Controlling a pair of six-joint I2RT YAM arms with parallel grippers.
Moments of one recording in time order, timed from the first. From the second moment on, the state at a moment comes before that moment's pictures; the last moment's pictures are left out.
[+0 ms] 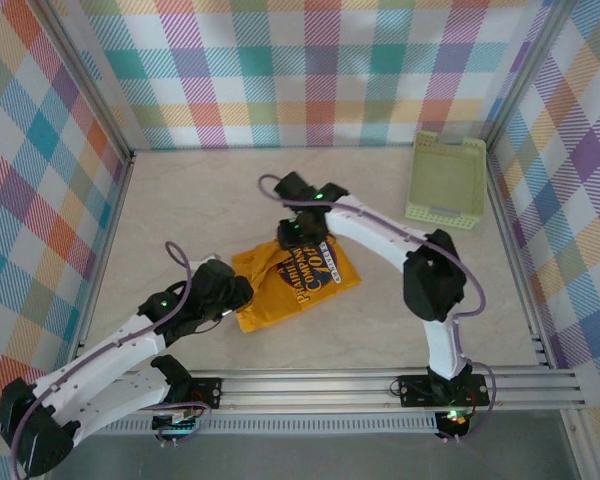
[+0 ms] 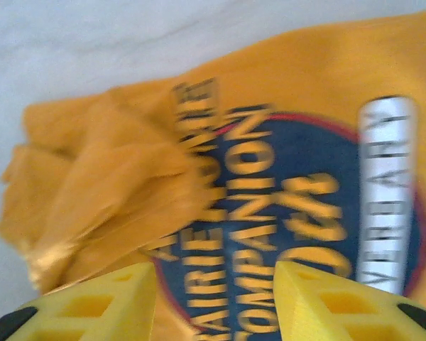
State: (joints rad) left arm -0.73 0.88 0.61 -0.62 -0.17 -1.05; right arm 0.75 1.99 1.75 -0.94 -0.04 0.49
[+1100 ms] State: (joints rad) left arm -0.36 1.77 1.15 -0.38 -0.04 -0.84; right arm 0.76 1.78 1.08 -0.60 -0.03 0.71
